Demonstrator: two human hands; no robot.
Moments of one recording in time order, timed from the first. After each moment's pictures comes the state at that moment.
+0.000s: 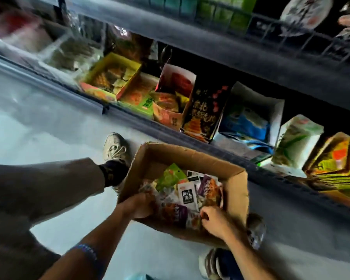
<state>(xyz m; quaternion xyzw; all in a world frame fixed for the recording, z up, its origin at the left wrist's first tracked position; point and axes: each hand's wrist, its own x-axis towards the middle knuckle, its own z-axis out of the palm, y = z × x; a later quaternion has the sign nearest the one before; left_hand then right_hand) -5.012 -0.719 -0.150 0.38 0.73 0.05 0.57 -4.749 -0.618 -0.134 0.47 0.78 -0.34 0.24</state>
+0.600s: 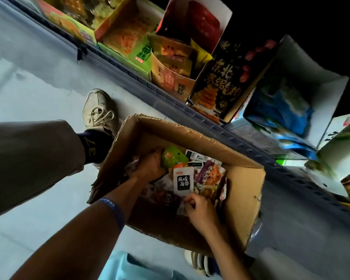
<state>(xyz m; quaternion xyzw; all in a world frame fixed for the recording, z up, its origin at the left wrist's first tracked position) -4.990 -0.646 -0.242 0.36 0.81 0.14 0.45 -4.771 -0.620 -0.190 0.52 0.70 -0.43 0.22</state>
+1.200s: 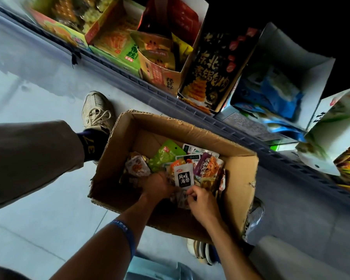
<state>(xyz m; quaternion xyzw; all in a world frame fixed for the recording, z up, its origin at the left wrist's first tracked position) -4.917 -0.676 -0.225 0.33 0.81 0.07 0.49 -4.761 -0.621 -0.185 0.53 0.71 -0.42 0.18</state>
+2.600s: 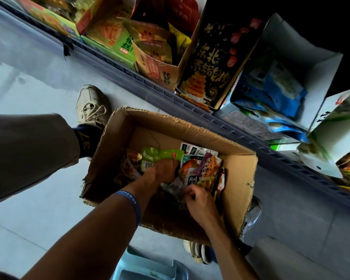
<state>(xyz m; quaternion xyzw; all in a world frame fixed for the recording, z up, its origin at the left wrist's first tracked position) -4.932 -0.602 -0.198 0.59 0.66 -0.09 0.45 -4.756 -0.618 -0.188 0.54 0.68 -0.47 0.17</state>
